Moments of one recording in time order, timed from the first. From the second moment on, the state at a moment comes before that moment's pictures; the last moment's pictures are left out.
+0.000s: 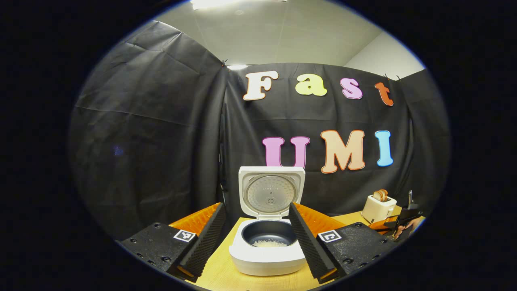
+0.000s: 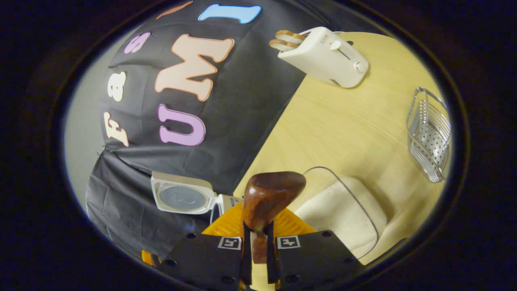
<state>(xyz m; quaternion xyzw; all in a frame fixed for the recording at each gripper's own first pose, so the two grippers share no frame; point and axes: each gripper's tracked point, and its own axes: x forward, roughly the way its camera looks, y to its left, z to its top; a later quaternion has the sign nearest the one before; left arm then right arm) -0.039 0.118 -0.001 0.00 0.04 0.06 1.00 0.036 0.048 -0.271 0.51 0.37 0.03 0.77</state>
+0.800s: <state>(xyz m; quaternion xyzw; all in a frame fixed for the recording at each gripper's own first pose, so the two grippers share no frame) -0.079 0.198 -0.015 -0.03 0.05 0.11 0.99 0.109 0.202 -0.170 0.50 0.32 0.13 0.80</state>
